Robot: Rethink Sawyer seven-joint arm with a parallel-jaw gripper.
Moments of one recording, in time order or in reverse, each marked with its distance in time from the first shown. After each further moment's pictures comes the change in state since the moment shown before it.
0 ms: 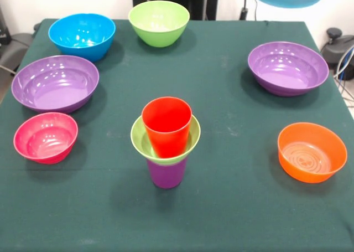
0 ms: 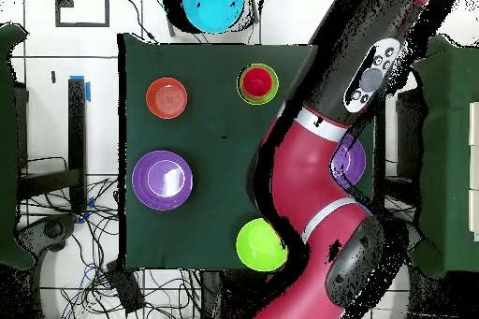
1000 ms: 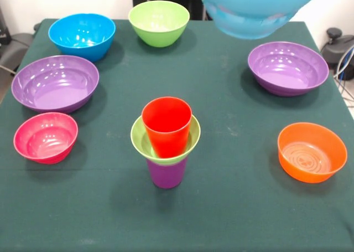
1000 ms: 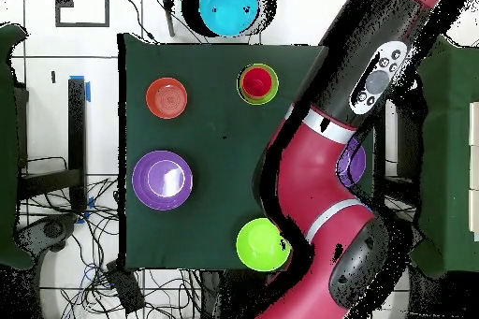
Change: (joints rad) arm -0.012 0.000 -0.034 -0.006 -0.064 0.000 0.000
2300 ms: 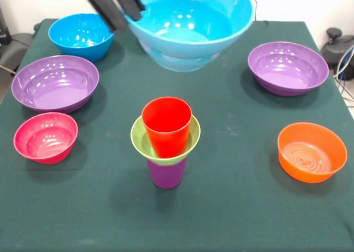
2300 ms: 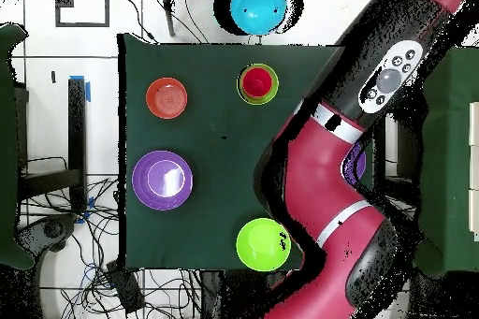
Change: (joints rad) arm -0.036 0.027 0.178 -0.061 -0.323 0.000 -0.142
